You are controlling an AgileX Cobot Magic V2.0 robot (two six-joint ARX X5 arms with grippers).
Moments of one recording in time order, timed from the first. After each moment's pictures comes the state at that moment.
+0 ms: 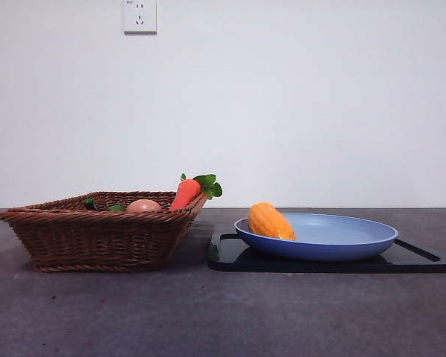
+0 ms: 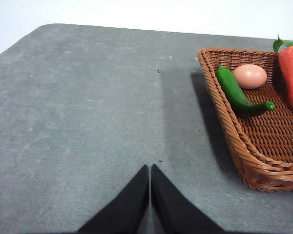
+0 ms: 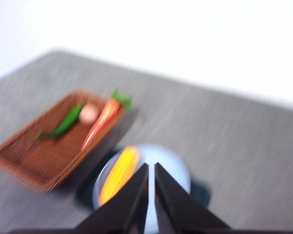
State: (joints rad) left arm 0.08 0.00 0.07 -0.30 0.07 -0.04; right arm -0.01 0.63 1.09 -0.73 -0.48 -0.11
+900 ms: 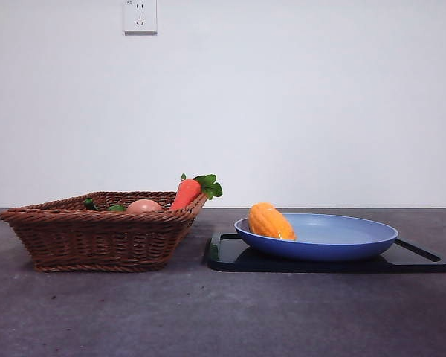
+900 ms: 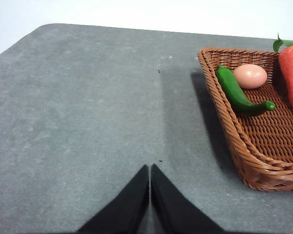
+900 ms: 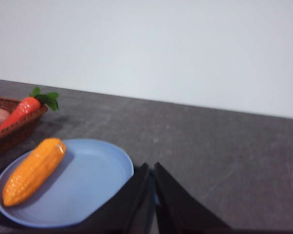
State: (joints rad) left arm 0.08 0.00 0.07 -0.30 0.07 -0.04; right arm -0.13 0.06 0.11 -0.04 -0.36 -0.02
